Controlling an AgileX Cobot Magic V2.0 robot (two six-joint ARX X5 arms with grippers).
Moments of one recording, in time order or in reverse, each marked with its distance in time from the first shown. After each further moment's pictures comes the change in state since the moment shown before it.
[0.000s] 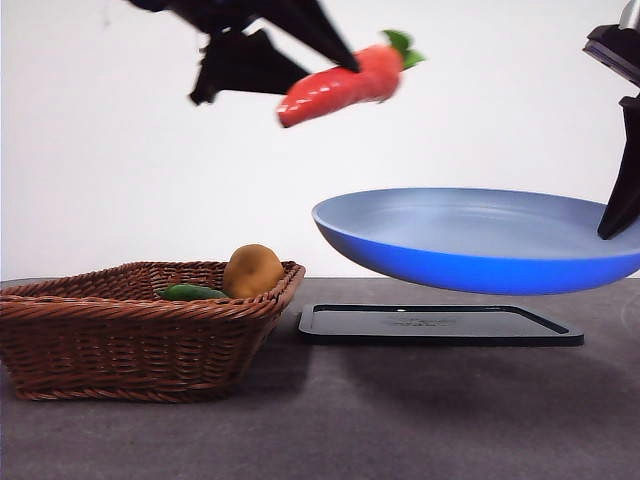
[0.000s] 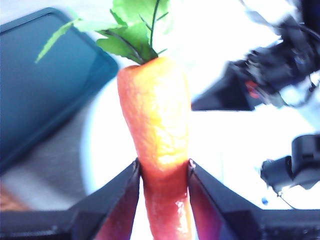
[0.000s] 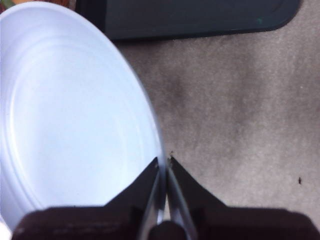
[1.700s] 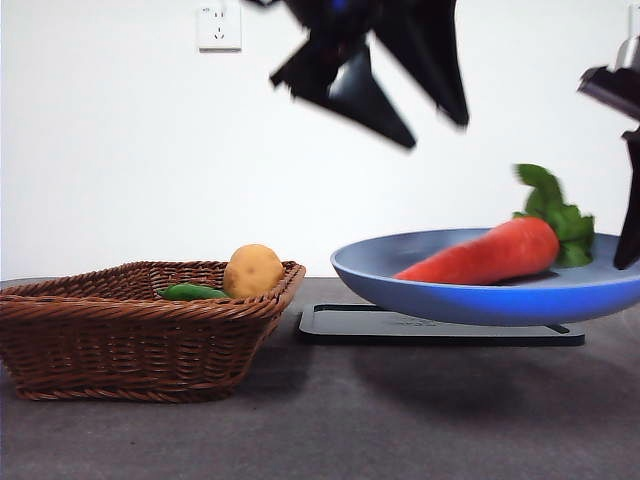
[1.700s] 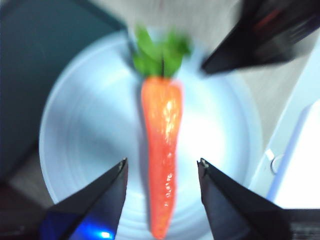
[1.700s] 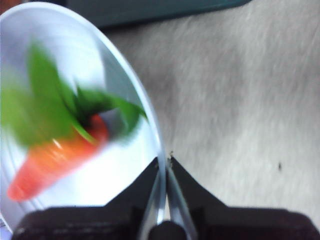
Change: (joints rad) left arm -0.296 0.139 0.165 -0.143 -0.448 0.063; right arm -0.019 0.106 0.041 -0.041 0.054 0.041
